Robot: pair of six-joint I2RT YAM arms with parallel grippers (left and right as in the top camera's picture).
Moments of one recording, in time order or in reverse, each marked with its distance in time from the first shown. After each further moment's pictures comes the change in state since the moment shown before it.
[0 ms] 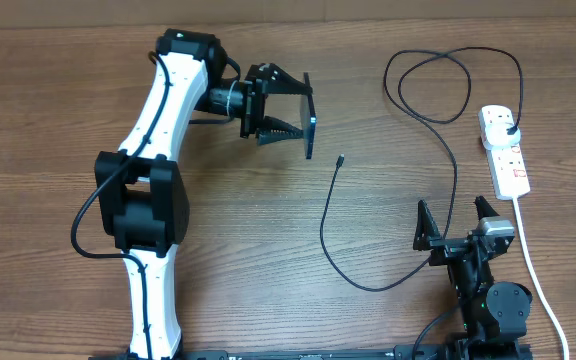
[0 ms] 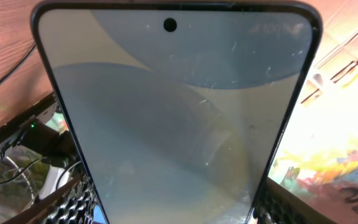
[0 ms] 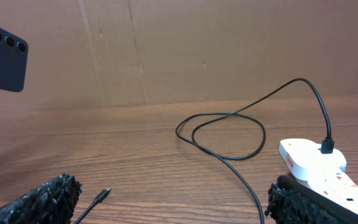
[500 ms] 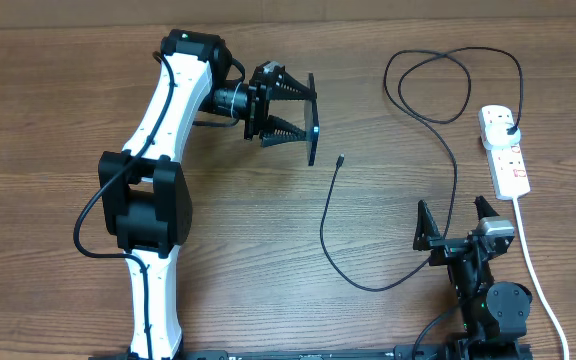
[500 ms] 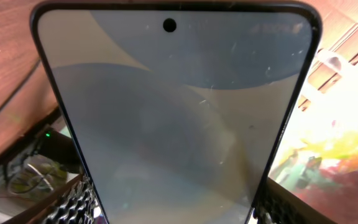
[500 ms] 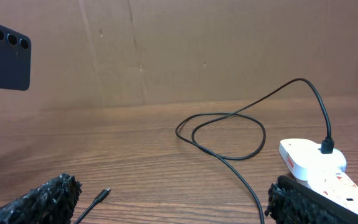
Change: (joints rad) left arm -0.032 0.000 0.000 0.000 -0.010 0.090; right arm 0.000 0.000 0.000 0.000 0.000 0.000
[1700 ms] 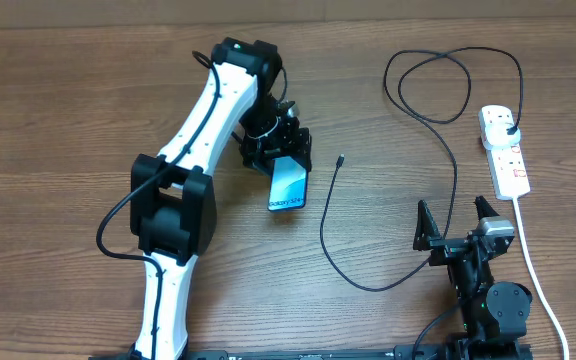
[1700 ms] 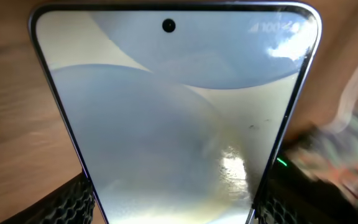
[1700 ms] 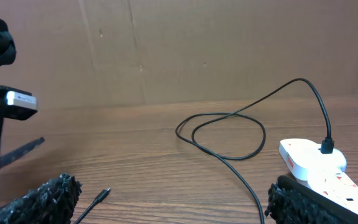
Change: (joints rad) left arm -0.153 0.000 0.000 0.098 -0.934 0.017; right arm 0.000 0.000 0.000 0.000 0.000 0.000
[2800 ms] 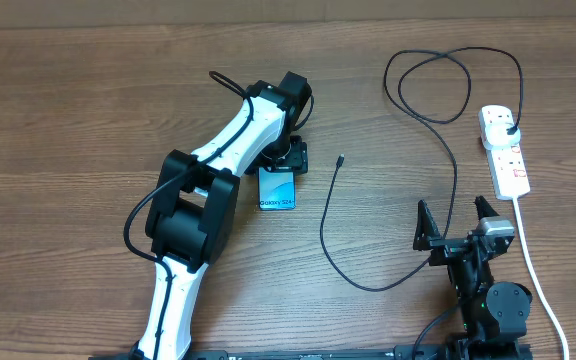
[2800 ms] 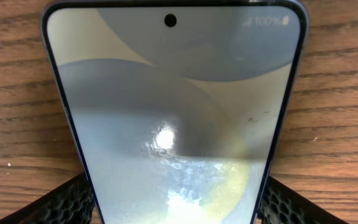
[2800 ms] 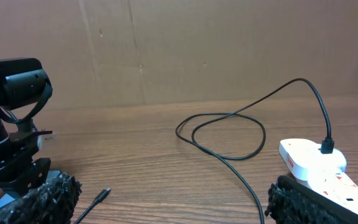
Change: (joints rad) left arm -0.111 -0.002 -0.296 0.478 -0.565 -0.339; right arm 0.000 0.000 0.000 0.000 0.000 0.000
